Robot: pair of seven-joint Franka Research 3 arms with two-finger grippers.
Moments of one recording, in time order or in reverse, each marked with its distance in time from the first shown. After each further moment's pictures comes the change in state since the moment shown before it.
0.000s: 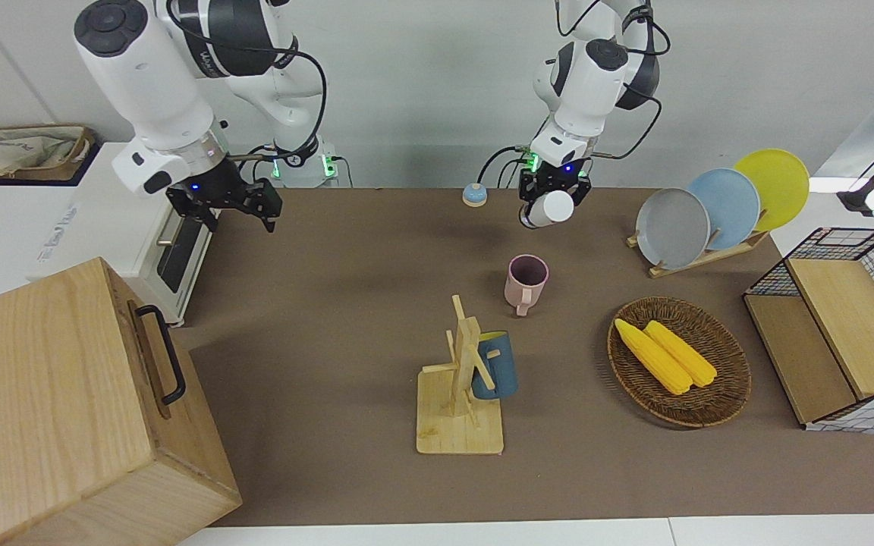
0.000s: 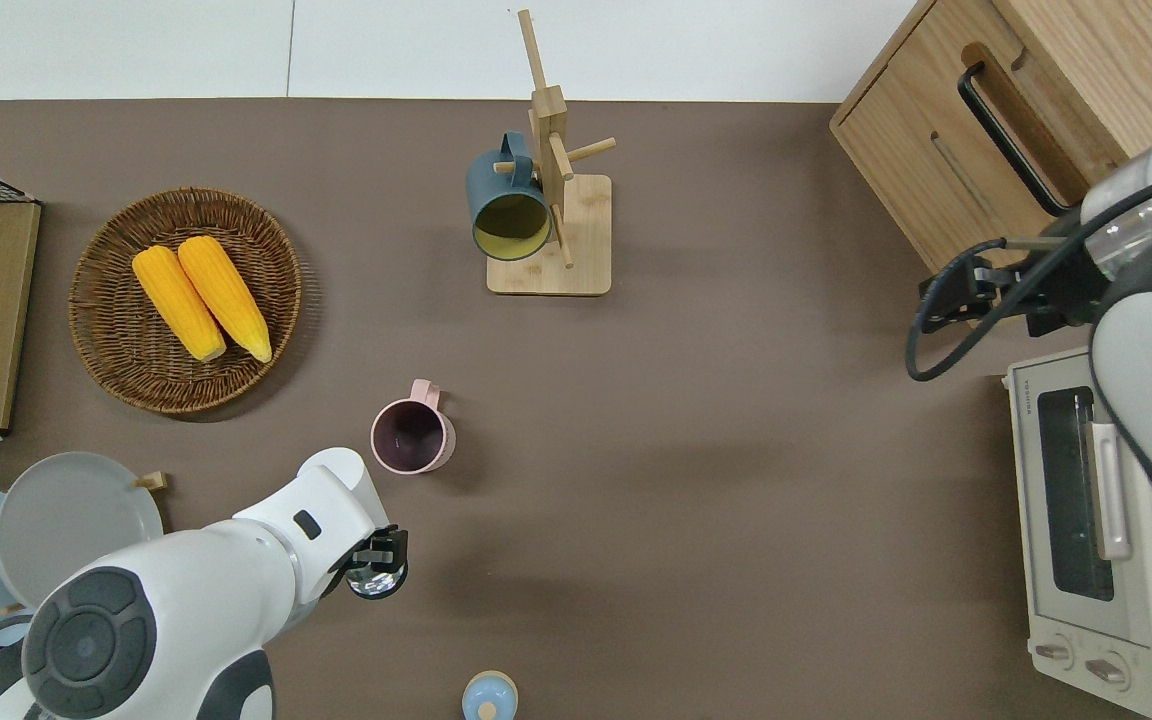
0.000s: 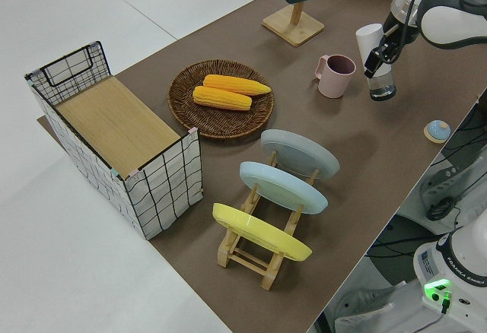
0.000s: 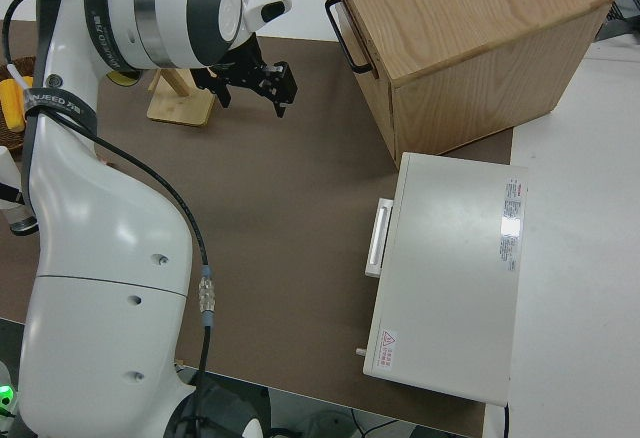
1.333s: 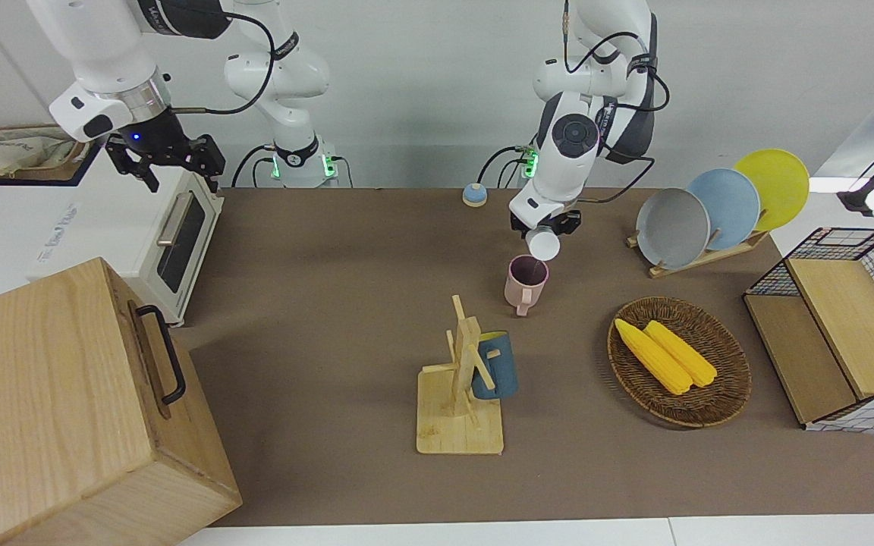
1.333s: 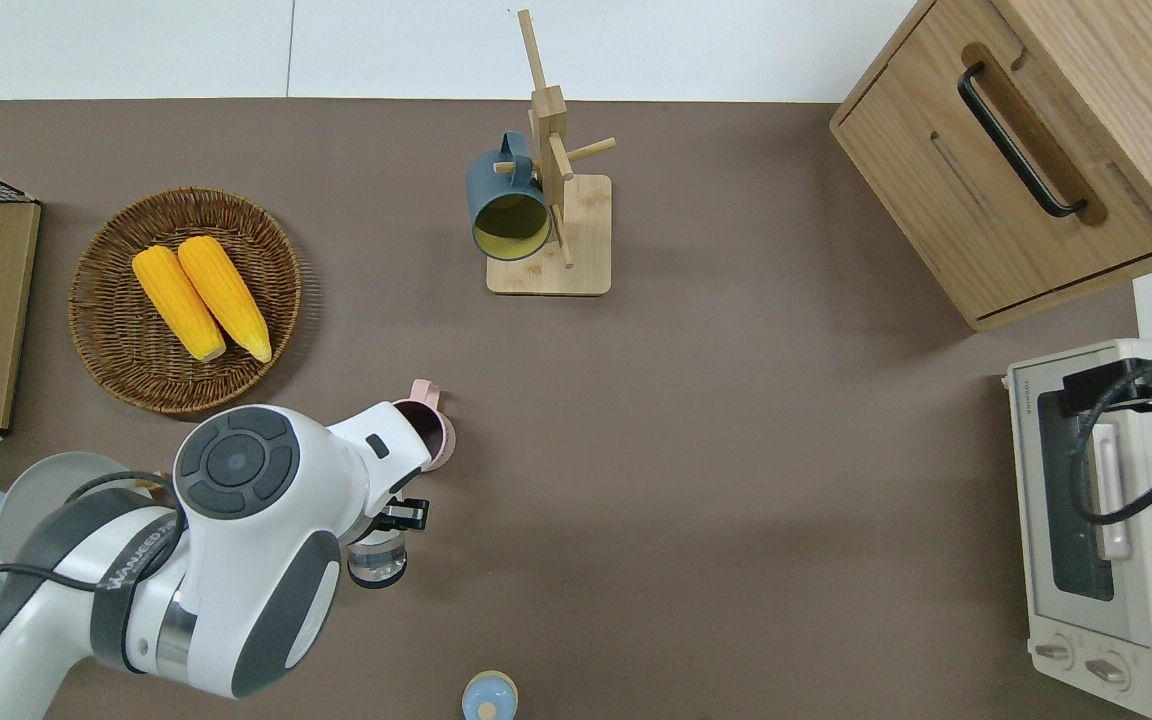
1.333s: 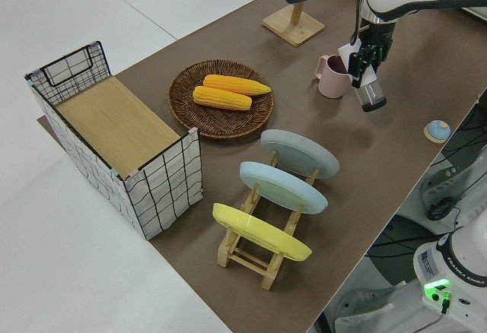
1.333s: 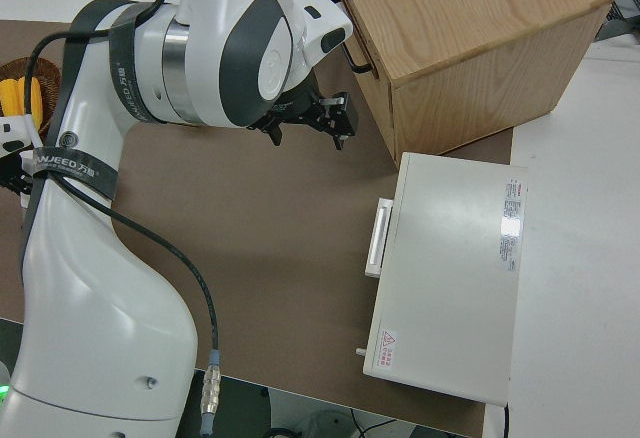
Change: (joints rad) left arm 0.000 0.379 -0.037 0.285 0.247 -0.253 -0.125; right arm -0.034 -0.233 -0.072 -0.237 -0.081 0.034 -0.161
